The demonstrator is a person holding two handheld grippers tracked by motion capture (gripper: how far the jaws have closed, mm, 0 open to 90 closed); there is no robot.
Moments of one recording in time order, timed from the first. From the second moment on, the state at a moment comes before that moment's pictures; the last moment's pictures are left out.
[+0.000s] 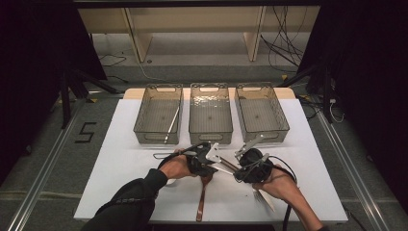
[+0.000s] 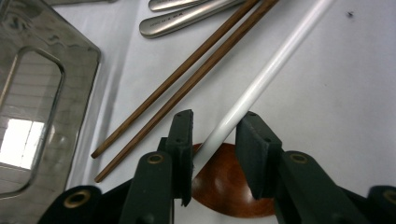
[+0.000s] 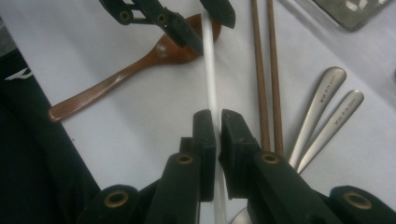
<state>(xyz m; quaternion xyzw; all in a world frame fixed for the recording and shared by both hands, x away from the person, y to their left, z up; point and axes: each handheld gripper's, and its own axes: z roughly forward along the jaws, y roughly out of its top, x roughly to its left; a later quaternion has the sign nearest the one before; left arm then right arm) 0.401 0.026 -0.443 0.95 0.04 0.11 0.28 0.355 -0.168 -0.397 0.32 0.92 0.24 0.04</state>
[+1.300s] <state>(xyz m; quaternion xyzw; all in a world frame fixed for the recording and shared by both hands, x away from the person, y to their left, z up) 0.396 0.069 -0.406 0.96 0.13 0.08 0.24 0.366 -0.204 -0.362 0.37 0.86 0.33 0.11</state>
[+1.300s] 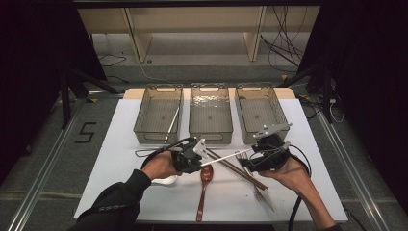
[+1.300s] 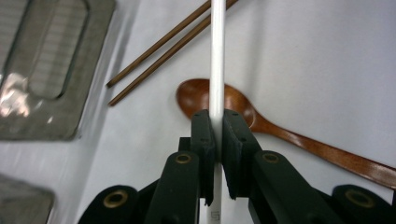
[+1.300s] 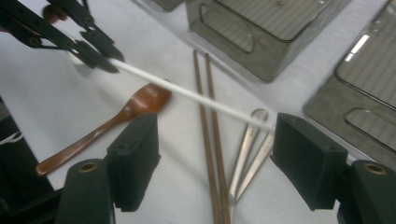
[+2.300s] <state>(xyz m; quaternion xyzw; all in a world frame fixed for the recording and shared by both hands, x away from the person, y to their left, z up) 0.444 0.173 -0.363 0.90 0.32 0.08 0.28 0.350 -0.197 -0.388 0.37 0.86 0.34 0.11</state>
